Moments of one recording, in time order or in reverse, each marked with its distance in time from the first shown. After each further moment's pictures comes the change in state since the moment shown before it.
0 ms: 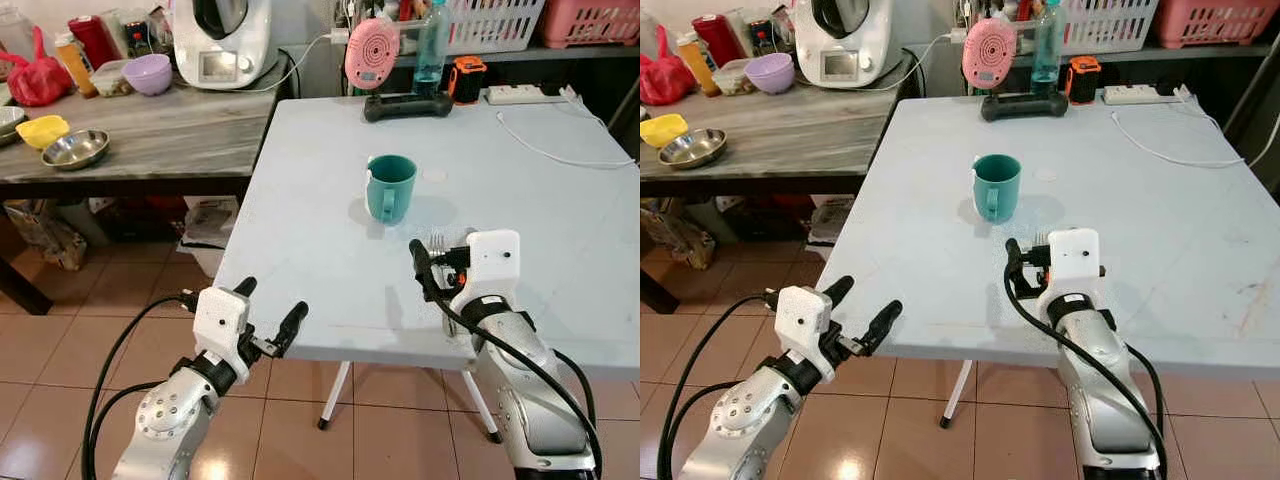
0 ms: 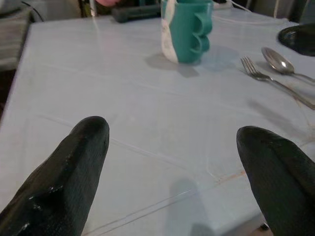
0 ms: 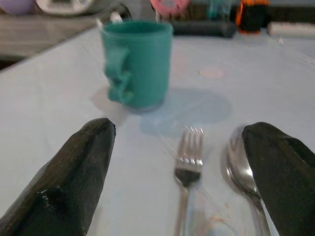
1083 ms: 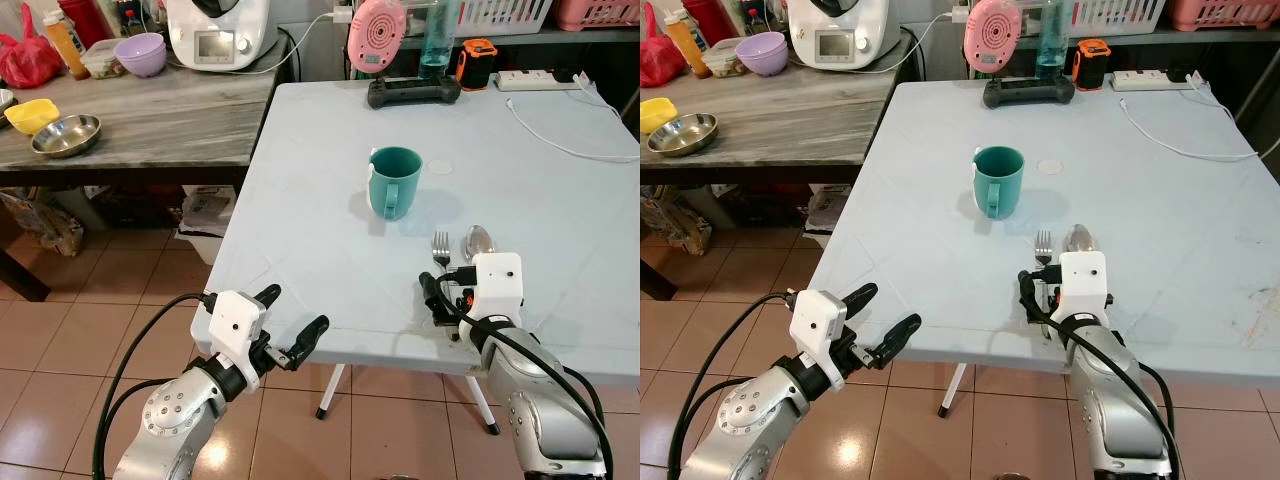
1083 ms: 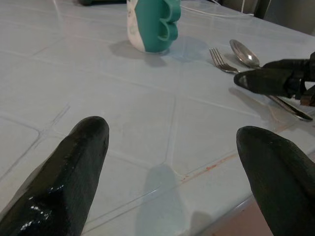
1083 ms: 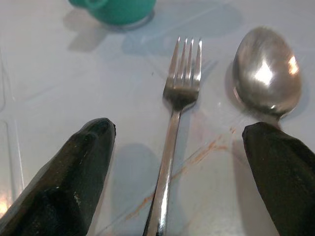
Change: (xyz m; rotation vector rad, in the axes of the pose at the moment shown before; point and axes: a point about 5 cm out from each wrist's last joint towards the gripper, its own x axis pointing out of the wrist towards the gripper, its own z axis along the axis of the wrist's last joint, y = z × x) left arm 0.004 -0.011 -0.001 -0.046 0.013 -0.121; right arm -0.003 -0.010 -0.030 0.059 0.218 -0.002
